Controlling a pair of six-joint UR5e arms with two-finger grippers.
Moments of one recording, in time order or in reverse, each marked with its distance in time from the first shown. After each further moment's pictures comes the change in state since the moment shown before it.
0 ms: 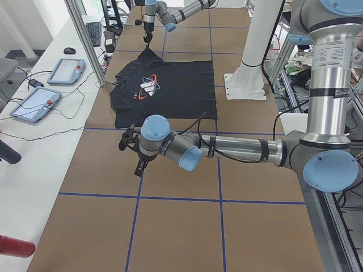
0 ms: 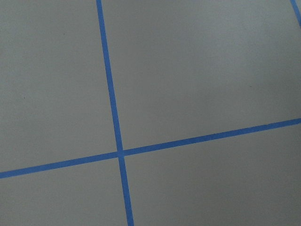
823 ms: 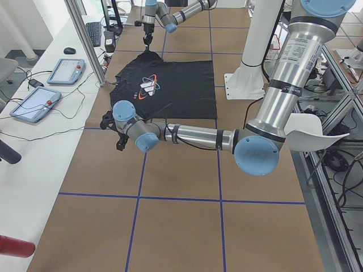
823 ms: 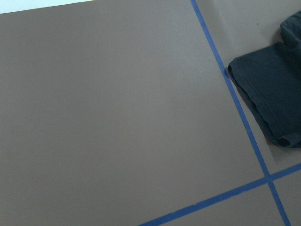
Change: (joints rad) left arm 0.196 -0.352 0.335 -0.122 0.007 -0.253; right arm -0.056 0.063 0.042 -0.006 -0.012 0.108
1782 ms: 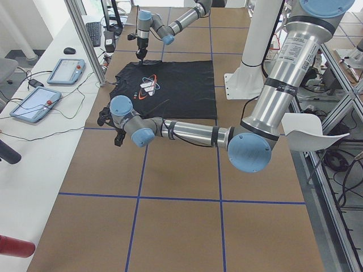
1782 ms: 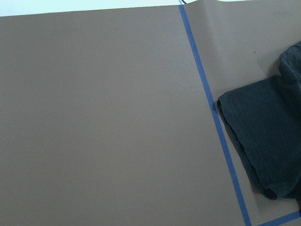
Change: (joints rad) left arm 0.018 -0.036 0.009 -0.002 0.025 -0.078; right arm -0.110 0.257 -0.215 -0.083 -0.164 0.075
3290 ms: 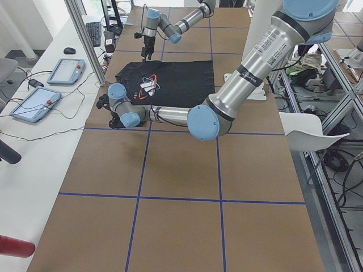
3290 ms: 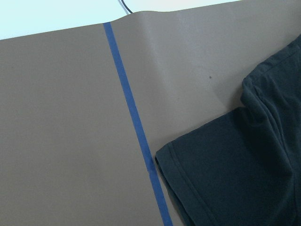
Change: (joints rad) left arm 0.199 -0.338 0.415 -0.195 0.220 -0.037; right arm -0.023 -0.149 0.229 -0.009 -0.025 0.003
